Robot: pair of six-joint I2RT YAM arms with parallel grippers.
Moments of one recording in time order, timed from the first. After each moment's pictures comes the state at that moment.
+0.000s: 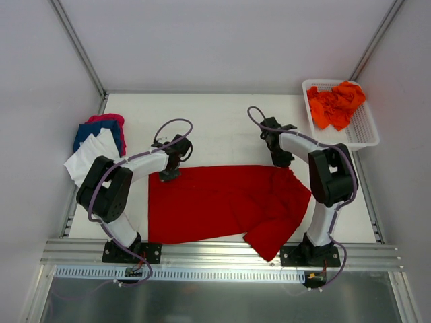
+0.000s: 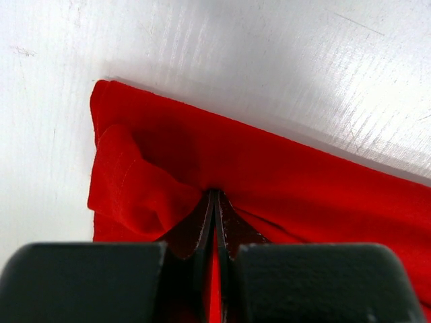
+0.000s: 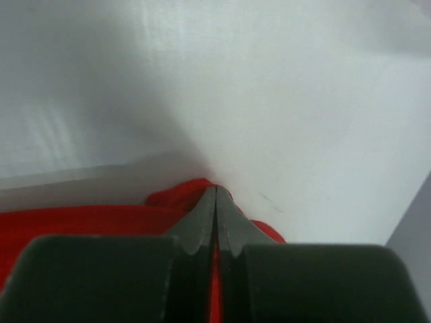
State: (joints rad) left arm -0.49 1.68 0.97 -0.65 -0.46 -0.77; right arm 0.39 1.90 1.28 -0.77 0.48 0.20
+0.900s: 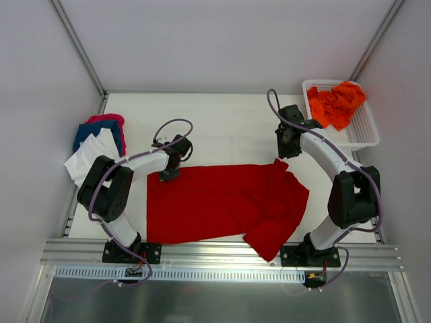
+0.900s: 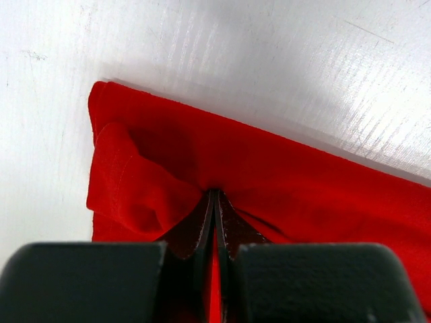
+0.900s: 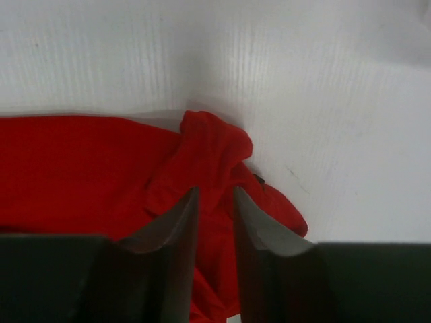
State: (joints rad) left arm -0.48 1.68 0.97 -0.66 -0.48 -0.77; right arm 0.29 1.63 1.29 -0.82 0.19 0.17
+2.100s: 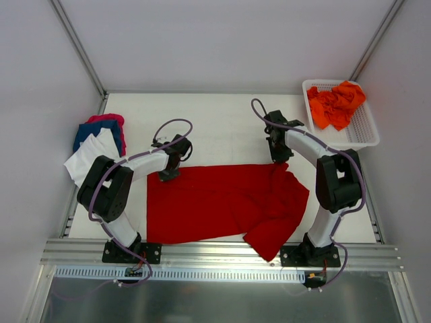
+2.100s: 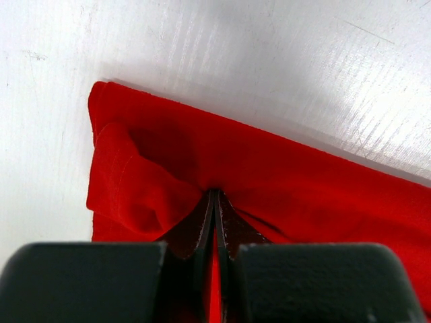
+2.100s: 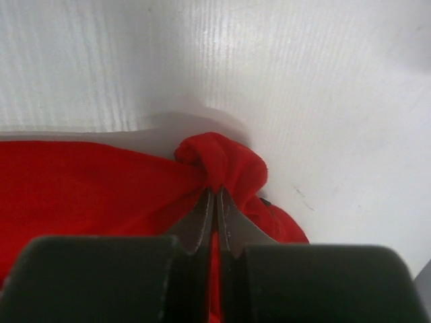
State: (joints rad) left arm -0.48 1.69 0.97 -0.66 -0.48 -0.77; right arm 0.36 1.81 1.31 -0.81 0.28 0.16
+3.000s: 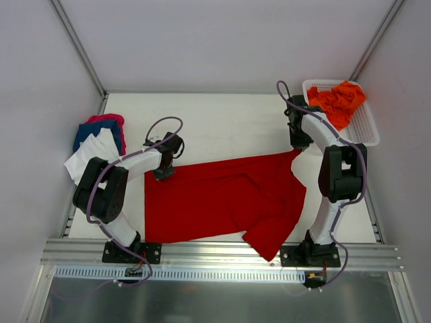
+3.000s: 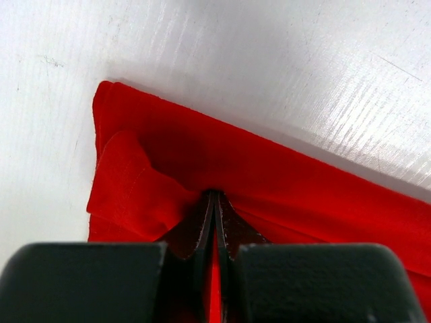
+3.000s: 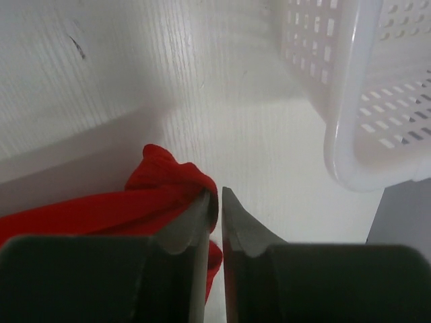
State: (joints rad) left arm -0.40 1.66 0.95 -0.63 -0.43 -0.77; right arm 0.16 1.90 1.52 -0.90 0.39 0.11
